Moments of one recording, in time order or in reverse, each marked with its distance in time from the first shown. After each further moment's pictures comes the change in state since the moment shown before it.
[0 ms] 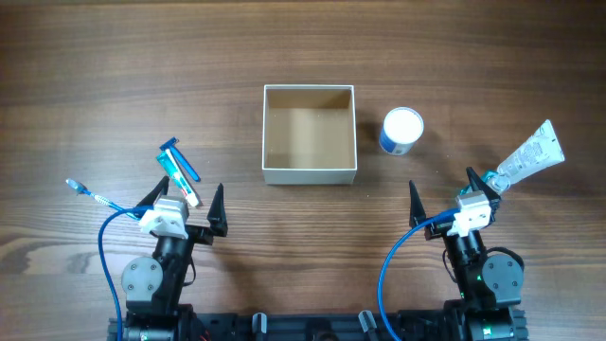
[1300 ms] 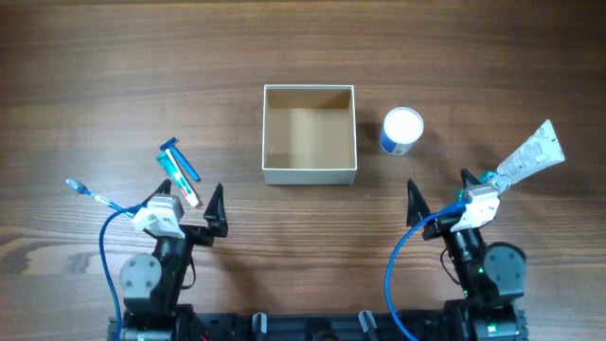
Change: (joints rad) left arm 0.000 0.010 0.028 -0.061 0.000 -0.108; right arm 0.000 0.106 0.081 -0.048 -0.031 0.219
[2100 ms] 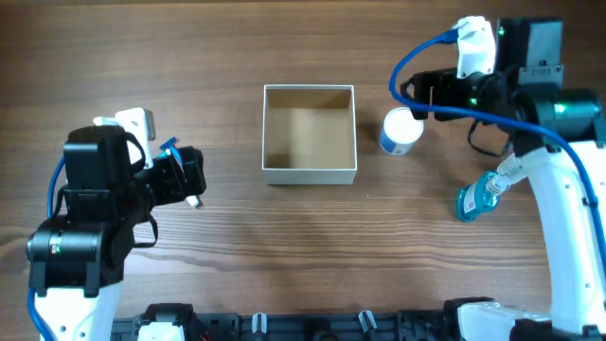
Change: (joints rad) left arm 0.000 0.935 1.127 -0.941 -0.068 -0.070; right arm 0.000 1.320 1.473 -0.964 -0.078 -0.117
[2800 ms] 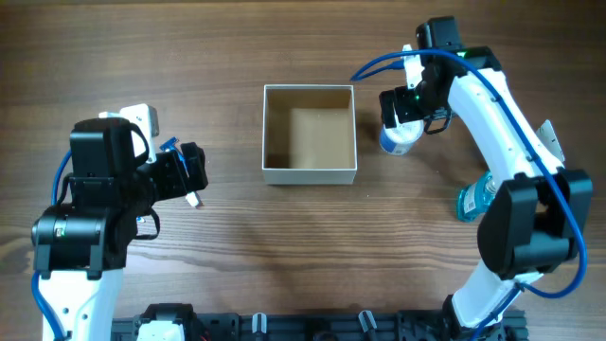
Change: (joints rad) left arm 0.000 0.049 0.002 0.000 0.000 0.000; right arm 0.066 0.473 0.007 0.004 0.192 -0.013
